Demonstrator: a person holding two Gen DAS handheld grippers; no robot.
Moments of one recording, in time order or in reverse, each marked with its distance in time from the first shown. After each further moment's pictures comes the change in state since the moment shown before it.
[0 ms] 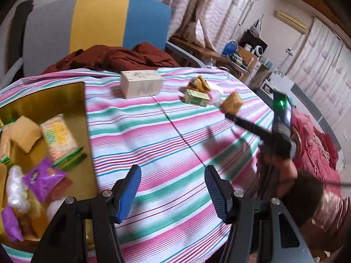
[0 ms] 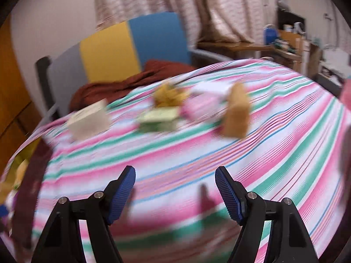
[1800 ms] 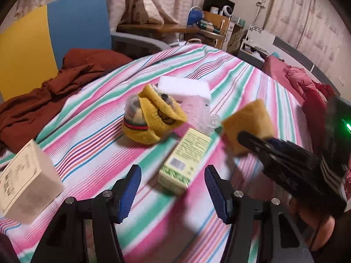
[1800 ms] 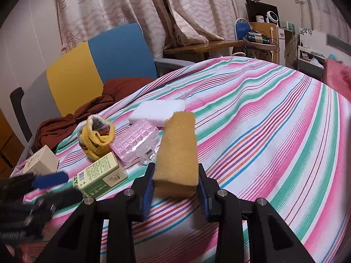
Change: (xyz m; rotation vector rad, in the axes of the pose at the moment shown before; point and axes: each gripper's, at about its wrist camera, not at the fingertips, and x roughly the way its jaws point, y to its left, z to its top) left arm 0.241 -0.098 0.141 0.322 0.134 -0.033; right arm 0.054 -0.084 0.042 0.143 -0.046 -0.062
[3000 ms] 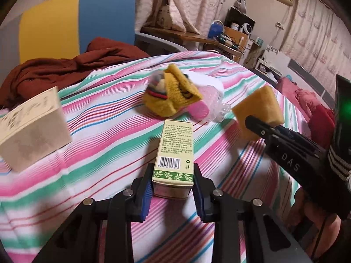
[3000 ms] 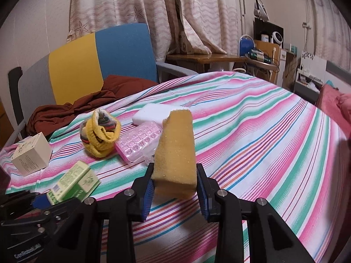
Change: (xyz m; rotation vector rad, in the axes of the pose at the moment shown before) left arm -0.018 0.007 -0.059 -0.159 -0.098 0.049; right arm -0.010 0.027 -0.003 -0.134 -0.050 -0.094
